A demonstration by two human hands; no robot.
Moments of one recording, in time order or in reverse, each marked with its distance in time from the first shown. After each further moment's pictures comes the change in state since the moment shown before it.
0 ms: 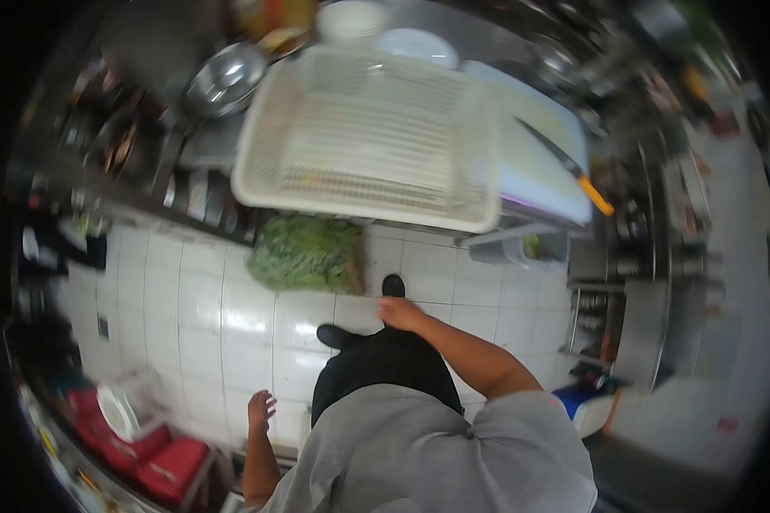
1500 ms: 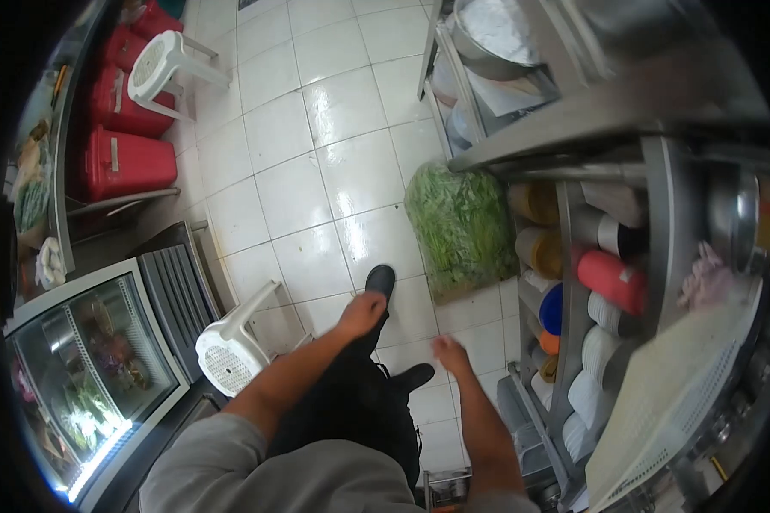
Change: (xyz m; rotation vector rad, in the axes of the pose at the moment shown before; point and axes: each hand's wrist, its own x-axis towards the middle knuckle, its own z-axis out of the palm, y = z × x) left_hand 0.142 0.013 0.155 0.092 0.245 0.466; right_hand 0.189 0.053 0.127 -0.343 -0.575 0.233
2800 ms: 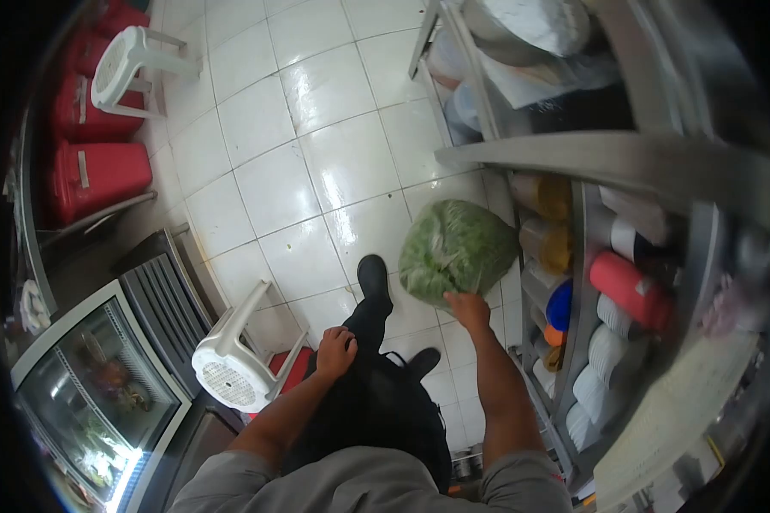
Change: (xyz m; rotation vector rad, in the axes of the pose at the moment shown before) left_hand -0.080 -0.063 0.007 0.184 0.197 -0.128; right_hand 0.074 -0.095 -0.051 -0.551 0.252 -0.044
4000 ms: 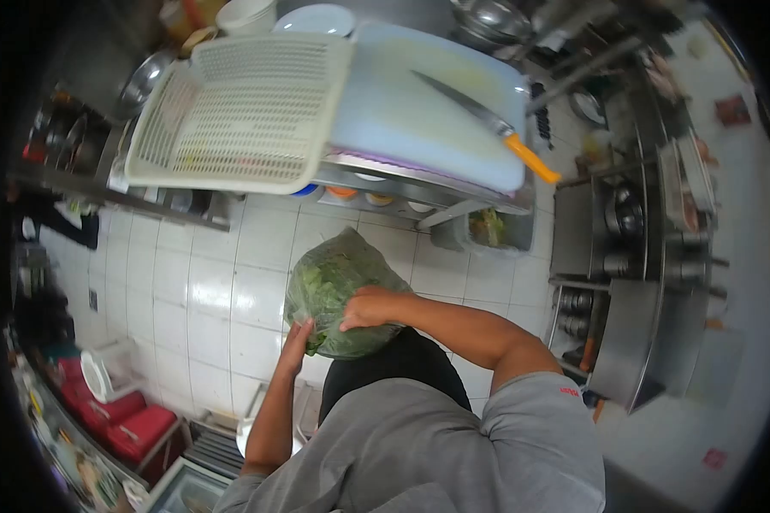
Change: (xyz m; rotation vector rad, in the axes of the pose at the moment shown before) left_hand -0.267 0.270 0.045 -0.443 -0.904 0.113; right_hand -0.502 0.211 0.016 0.410 0.094 -0.442
